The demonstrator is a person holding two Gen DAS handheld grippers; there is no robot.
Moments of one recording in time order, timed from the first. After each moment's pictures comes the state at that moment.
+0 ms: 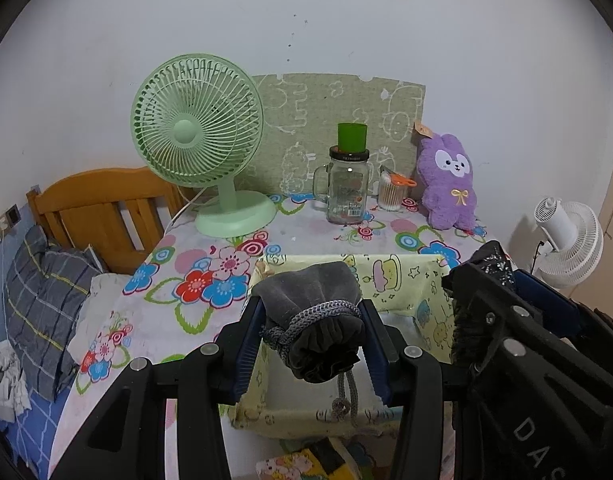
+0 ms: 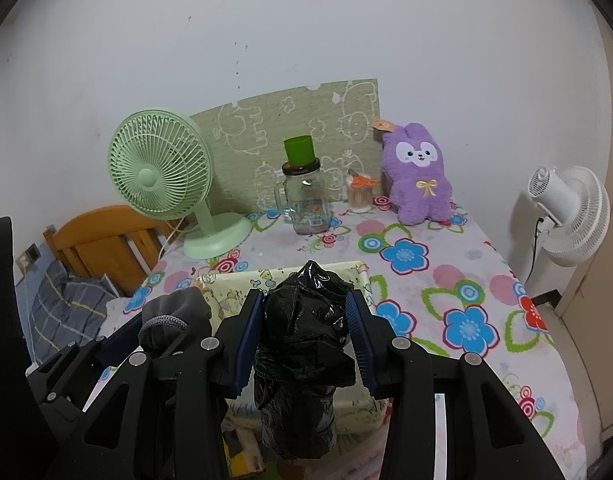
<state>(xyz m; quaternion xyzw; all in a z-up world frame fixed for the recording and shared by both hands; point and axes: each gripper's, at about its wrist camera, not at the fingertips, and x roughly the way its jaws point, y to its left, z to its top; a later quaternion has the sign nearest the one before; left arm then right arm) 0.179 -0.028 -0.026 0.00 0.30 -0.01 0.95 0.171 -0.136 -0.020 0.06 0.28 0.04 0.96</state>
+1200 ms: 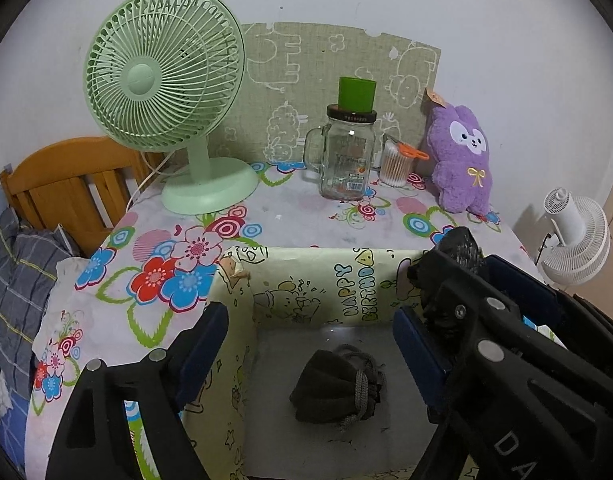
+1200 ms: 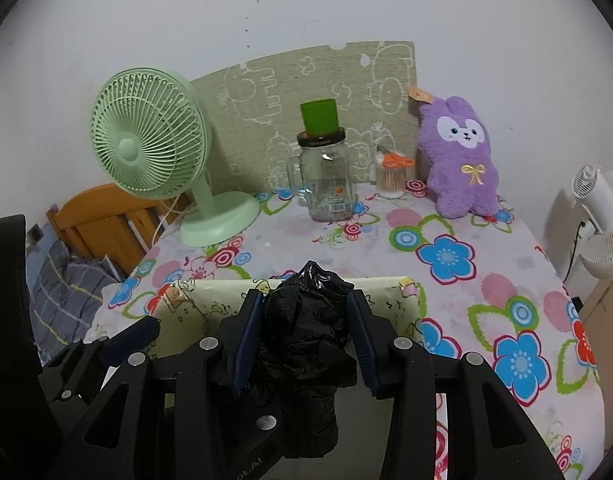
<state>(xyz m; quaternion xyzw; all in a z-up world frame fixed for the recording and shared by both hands) 0.251 -0.021 -0.067 -0.02 0.35 -0.04 0.93 0.252 -0.125 -0.062 0.05 0.32 0.08 0.94</state>
